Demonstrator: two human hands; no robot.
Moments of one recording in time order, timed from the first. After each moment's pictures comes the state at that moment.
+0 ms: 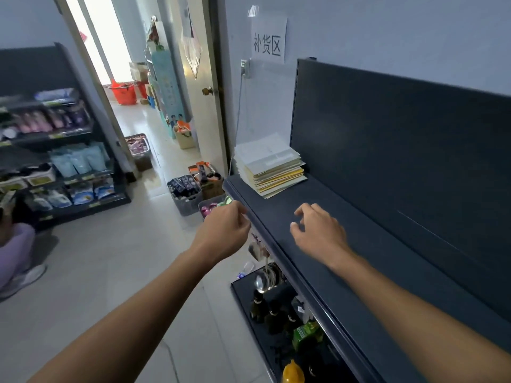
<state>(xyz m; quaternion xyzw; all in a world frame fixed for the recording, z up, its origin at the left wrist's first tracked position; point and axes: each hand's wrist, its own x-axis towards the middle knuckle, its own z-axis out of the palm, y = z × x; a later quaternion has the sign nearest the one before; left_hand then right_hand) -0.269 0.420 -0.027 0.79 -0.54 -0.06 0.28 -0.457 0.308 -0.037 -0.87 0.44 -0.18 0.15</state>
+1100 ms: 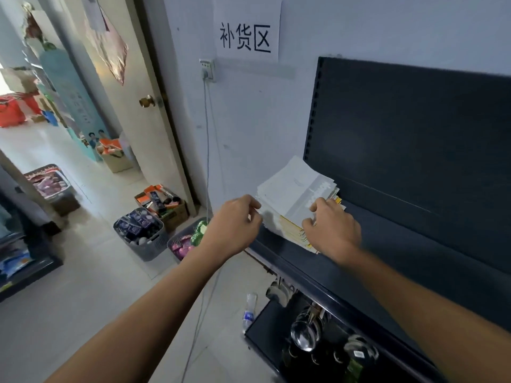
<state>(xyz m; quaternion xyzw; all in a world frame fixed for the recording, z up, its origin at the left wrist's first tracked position) 0.004 0.212 -0.026 0.67 -0.68 -0.12 0.28 -0.205 0.168 -0.046 -0.73 0.66 -0.16 0.06</state>
